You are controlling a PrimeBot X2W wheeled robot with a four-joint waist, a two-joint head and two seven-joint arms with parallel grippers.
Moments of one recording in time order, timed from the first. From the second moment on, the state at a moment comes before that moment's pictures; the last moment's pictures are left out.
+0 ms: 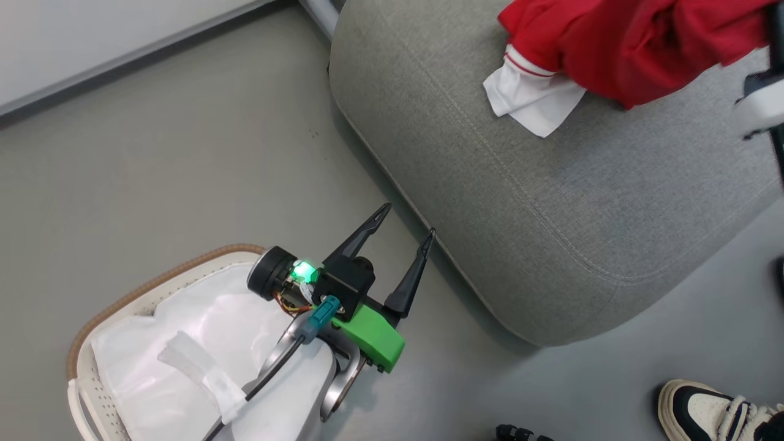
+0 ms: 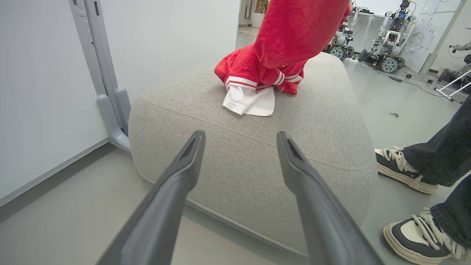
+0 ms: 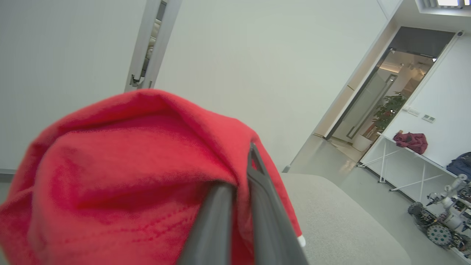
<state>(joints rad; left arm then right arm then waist) -0.45 0.05 -0.64 0.42 -0.21 -0.11 -0.26 -0.79 -0.40 0.06 0.46 0.12 0.13 -0.26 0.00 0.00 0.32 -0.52</state>
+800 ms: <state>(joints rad) -0.59 0.06 -0.60 0.42 -0.13 -0.11 -0.26 -1.10 -0.48 -0.41 0.85 -0.08 0.13 -0.26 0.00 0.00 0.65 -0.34</state>
